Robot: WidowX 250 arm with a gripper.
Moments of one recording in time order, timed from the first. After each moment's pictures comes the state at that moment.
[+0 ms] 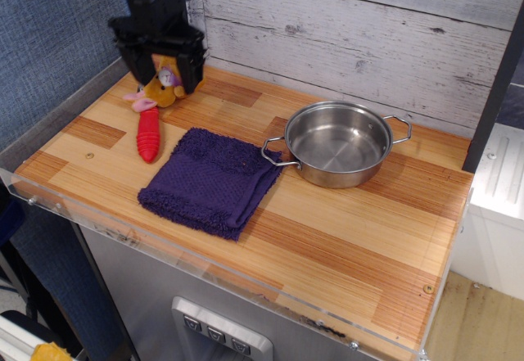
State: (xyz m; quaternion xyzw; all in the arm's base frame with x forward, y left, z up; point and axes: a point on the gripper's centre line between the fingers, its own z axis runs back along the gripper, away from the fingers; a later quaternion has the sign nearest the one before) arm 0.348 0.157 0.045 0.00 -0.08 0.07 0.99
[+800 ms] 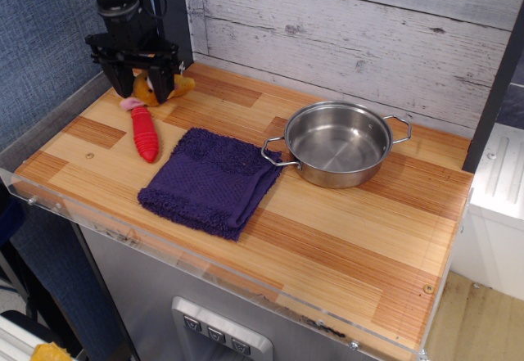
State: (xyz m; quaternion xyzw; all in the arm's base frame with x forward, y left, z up) arm 0.347 0.186 0.026 0.01 -0.08 0.10 0.99
